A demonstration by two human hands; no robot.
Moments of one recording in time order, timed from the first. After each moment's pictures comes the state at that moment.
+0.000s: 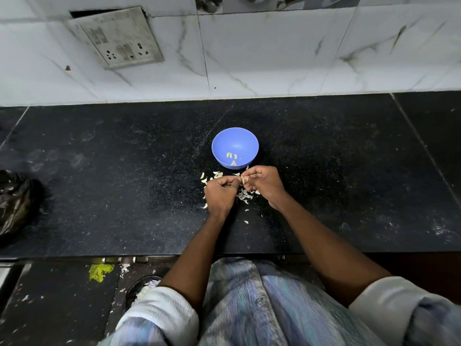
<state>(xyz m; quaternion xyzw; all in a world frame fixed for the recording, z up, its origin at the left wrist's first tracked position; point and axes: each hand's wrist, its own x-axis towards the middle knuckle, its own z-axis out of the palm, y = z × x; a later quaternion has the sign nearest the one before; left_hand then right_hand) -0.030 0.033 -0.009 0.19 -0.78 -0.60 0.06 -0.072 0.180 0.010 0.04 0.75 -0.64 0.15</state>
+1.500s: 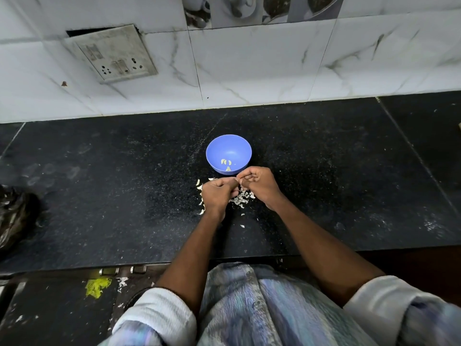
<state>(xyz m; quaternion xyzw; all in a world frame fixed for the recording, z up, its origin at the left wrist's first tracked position) -0.039 0.042 0.016 0.26 -0.64 -0.72 -0.02 -0.074 0.183 0.014 0.00 0.78 -0.61 0.11</state>
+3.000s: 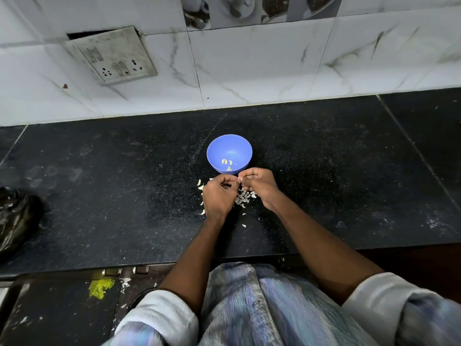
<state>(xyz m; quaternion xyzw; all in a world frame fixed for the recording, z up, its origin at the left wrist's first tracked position) -0.030 0.036 0.015 0.12 -0.84 -0.52 0.10 -0.074 0.175 0.014 0.11 0.70 -0.69 0.16</state>
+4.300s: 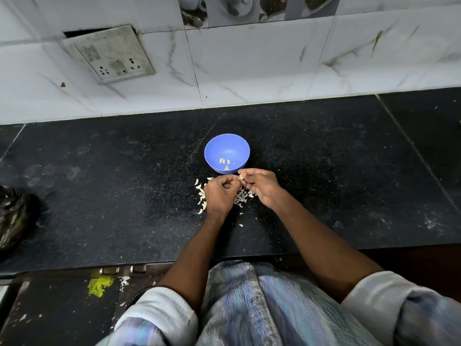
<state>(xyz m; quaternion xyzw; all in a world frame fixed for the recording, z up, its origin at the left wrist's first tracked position) -0.031 0.046 0.012 0.11 -0.81 -0.57 0.08 -0.078 0.185 0.018 0.17 0.56 -0.79 0.20</state>
